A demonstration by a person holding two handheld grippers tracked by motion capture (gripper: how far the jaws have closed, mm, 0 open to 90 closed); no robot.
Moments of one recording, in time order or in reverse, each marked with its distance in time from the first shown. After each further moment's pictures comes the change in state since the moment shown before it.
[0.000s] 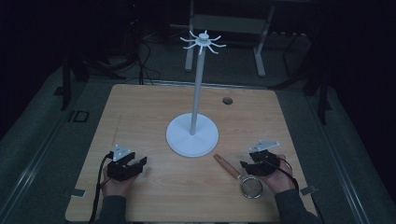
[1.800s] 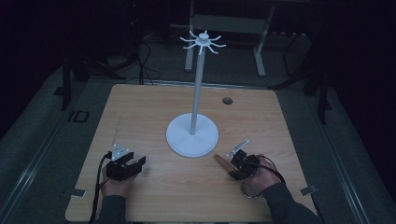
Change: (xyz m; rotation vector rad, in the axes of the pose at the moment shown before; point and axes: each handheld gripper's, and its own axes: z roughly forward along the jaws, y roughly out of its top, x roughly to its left) left arm 0.003 0.000 -0.001 -0.002 0.010 -0.021; right arm 0.036 0.026 0.036 0.315 0.117 -0.149
